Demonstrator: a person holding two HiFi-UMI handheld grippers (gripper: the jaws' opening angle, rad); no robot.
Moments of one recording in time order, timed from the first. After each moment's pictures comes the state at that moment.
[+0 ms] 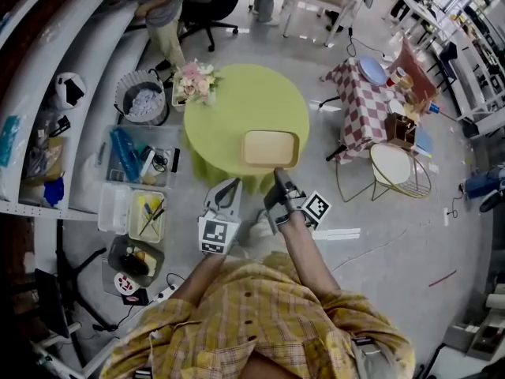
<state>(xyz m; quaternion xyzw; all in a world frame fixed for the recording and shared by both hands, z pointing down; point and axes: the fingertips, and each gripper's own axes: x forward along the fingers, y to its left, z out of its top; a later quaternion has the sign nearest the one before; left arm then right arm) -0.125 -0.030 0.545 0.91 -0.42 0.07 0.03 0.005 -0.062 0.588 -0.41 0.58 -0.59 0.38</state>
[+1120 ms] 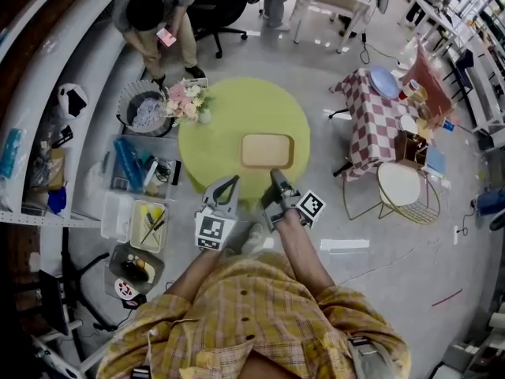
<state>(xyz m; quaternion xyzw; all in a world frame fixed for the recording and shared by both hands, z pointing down) -0.063 -0.141 0.558 0.90 -0.42 0.10 0.00 0.058 -0.175 0.634 -0.40 0.57 -0.62 0.37</state>
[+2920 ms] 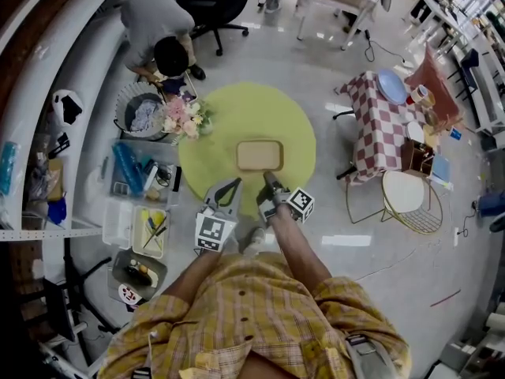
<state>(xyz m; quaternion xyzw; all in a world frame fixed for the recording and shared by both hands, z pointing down) -0.066 -0.219 0.582 0.91 -0.40 0.11 0.03 0.035 -0.263 0.731 -0.42 0.54 -0.66 0.32</state>
